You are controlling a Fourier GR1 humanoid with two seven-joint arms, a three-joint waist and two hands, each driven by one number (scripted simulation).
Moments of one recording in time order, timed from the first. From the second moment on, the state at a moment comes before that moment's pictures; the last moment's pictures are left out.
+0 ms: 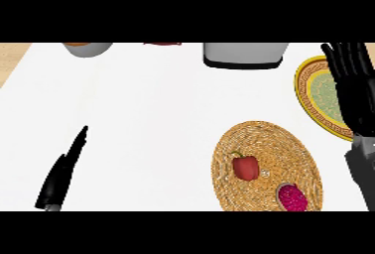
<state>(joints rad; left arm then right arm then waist) 0.03 0.49 -0.32 -1.38 0.06 0.31 0.00 -0.36 -0.44 0.04 -1.60 -0.29 -0.14 -0.04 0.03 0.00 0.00</state>
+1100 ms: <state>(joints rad) -0.01 0.28 -0.23 -1.41 0.29 0.21 0.15 0.04 -0.66 -0.25 -1.51 -0.27 0.19 -0.42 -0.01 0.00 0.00</state>
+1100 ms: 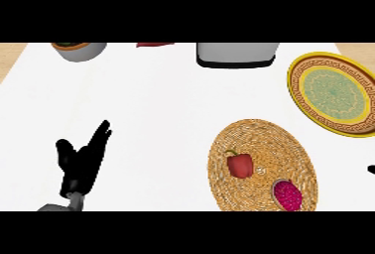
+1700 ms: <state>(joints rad) -0.02 0.27 -0.22 -1.42 0.29 0.20 0.16 0.17 -0.86 -0.13 -1.81 -0.02 0.30 -0.17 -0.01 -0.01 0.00</state>
